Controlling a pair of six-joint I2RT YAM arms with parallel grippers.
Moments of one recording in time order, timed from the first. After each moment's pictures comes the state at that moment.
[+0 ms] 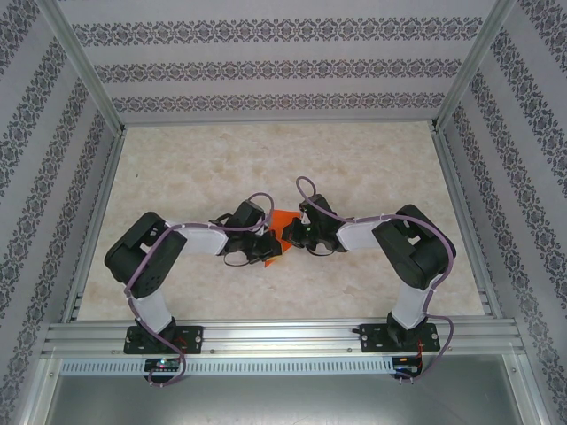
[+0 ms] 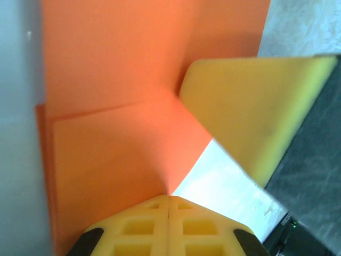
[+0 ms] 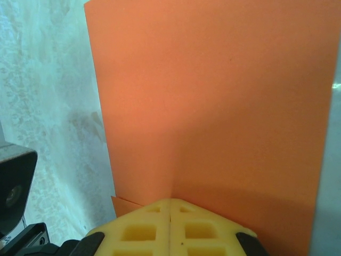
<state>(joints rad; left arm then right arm) -0.66 1.76 0.78 -0.01 0.54 -0.95 0.63 1.81 0.77 0.19 -0.39 0.95</state>
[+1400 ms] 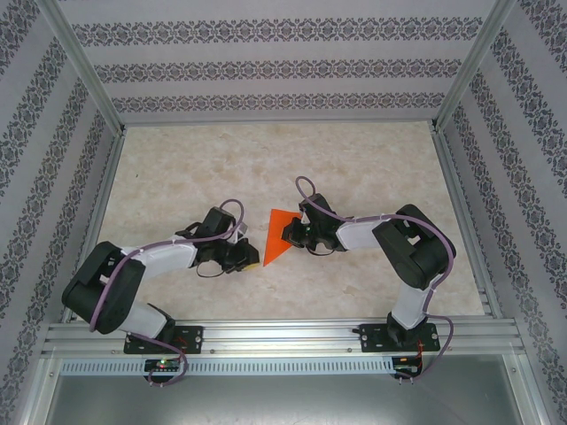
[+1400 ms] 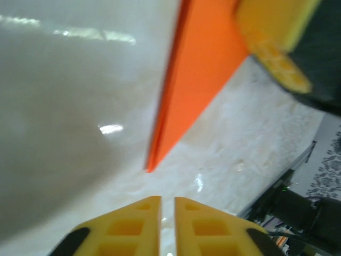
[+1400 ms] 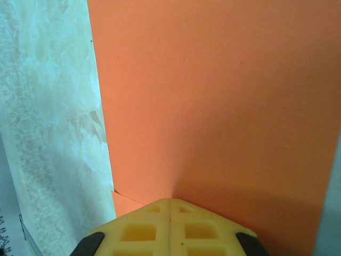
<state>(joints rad) -0.53 1.45 0.60 -0.16 0.62 -0.89 0.63 1.81 0.78 0.17 -0.39 0.94</state>
